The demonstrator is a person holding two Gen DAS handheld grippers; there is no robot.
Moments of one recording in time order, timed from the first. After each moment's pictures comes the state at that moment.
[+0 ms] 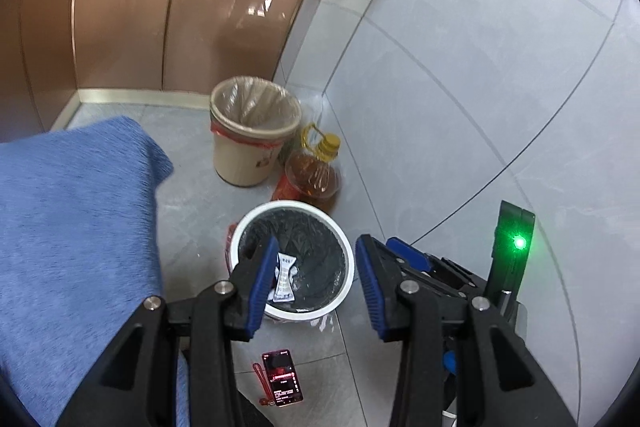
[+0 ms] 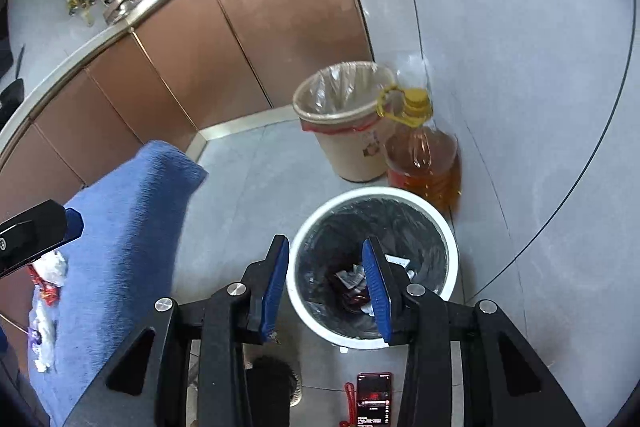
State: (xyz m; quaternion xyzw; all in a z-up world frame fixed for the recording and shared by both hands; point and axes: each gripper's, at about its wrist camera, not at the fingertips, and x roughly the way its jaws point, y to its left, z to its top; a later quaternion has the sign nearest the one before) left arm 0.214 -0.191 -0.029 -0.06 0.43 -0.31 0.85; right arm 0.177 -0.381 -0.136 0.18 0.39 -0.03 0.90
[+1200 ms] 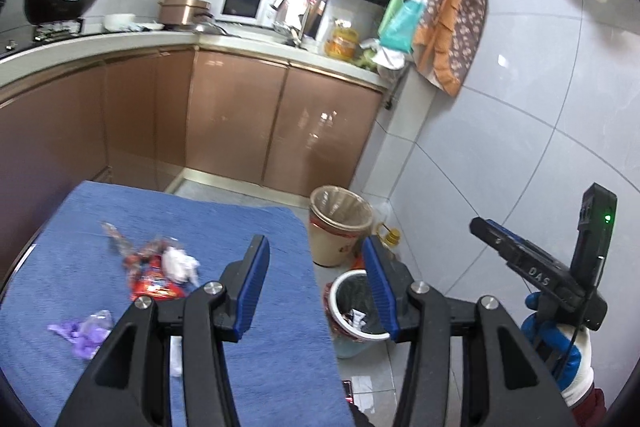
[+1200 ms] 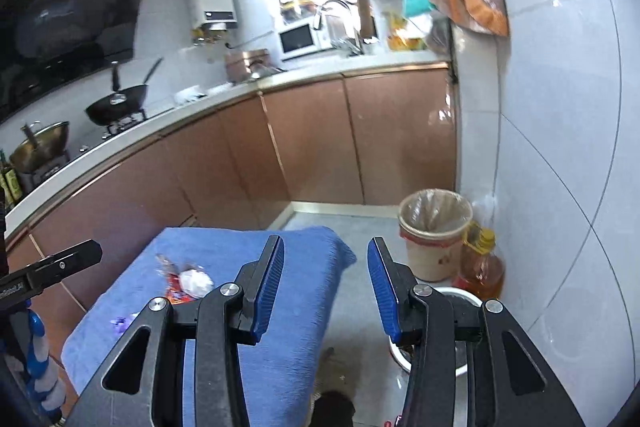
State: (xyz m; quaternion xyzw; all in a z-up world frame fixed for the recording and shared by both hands) left arm 0.044 0.036 0.119 -0.09 0.26 -0.18 0.94; right arm 0.039 -0.235 0.084 0.09 0.22 0.08 0.97
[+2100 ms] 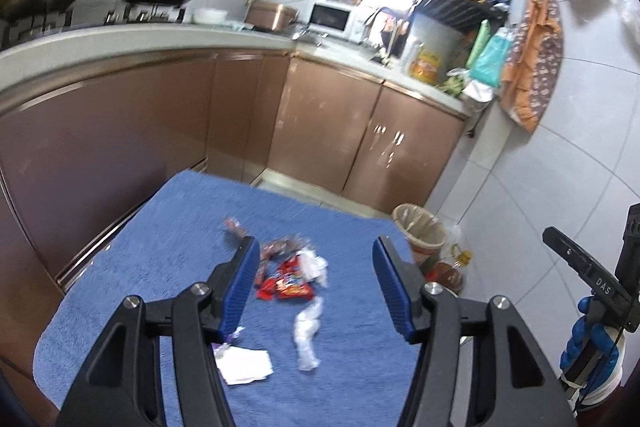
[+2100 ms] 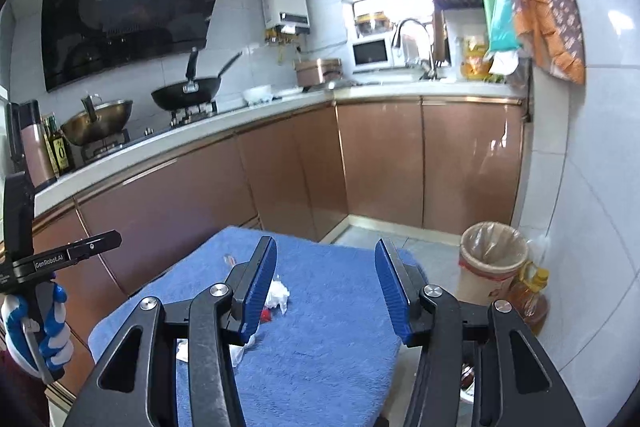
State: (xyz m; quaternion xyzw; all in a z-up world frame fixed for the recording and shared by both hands) left arm 0.041 0.195 0.099 -0.13 0.28 -0.06 0.95; right arm 0.049 -0.141 0.095 0.05 0.21 0.18 0.96
